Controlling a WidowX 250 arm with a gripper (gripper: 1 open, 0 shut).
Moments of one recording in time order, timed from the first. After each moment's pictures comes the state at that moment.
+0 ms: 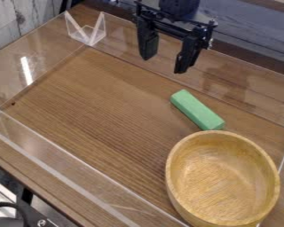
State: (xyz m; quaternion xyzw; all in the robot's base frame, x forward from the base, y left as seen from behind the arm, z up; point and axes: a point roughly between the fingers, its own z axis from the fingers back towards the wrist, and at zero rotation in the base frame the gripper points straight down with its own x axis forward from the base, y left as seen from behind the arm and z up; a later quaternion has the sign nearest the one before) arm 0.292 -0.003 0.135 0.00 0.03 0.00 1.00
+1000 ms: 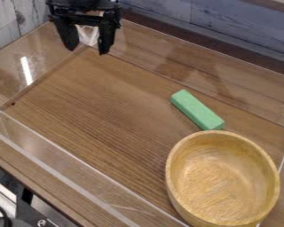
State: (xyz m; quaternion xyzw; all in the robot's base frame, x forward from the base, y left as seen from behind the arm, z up) arm 0.286 0.124 0.117 -0.01 -0.04 0.18 0.98
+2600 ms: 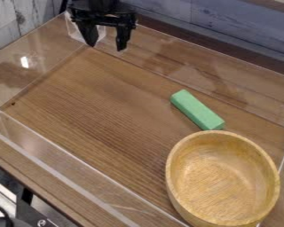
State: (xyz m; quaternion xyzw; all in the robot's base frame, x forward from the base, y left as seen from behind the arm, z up) arm 0.335 0.121 0.098 0.00 -0.12 0.15 0.98
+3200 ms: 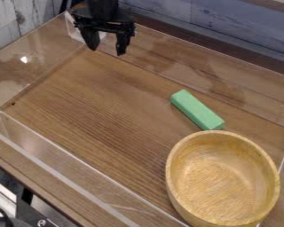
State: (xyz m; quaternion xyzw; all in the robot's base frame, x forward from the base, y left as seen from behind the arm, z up) arm 0.343 0.149 0.079 0.01 -0.13 0.16 0.98
